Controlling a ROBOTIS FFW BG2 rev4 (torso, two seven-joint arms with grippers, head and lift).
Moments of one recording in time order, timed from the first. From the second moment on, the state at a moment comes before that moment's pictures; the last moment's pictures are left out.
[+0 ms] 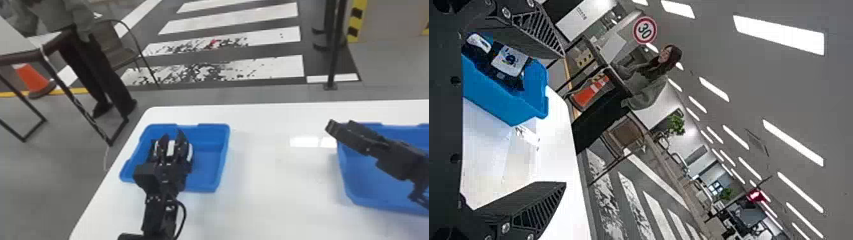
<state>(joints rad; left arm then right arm) 0.30 0.11 0.12 -1.62 0.09 -0.31 0.12 0.01 -0.29 0.13 -1.72 -0.86 0.43 0.54</state>
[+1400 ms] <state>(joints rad) 0.44 0.12 0.01 -1.88 0.23 -0.48 0.12 -0.11 -0.28 -0.06 -1.98 -0.21 1.55 0.14</state>
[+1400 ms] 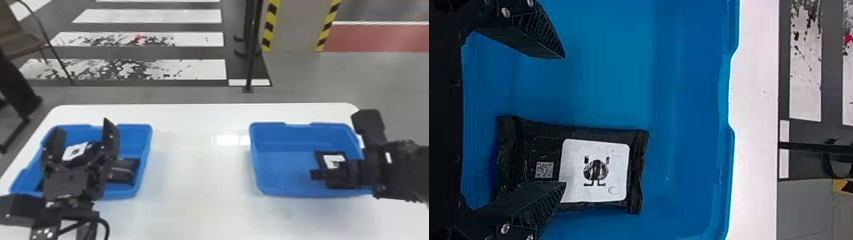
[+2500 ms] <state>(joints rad) 0.45 0.11 0.00 -1.88 0.24 -0.47 0.12 -0.14 -0.27 -0.06 -1.89 -0.21 1.57 0.06</state>
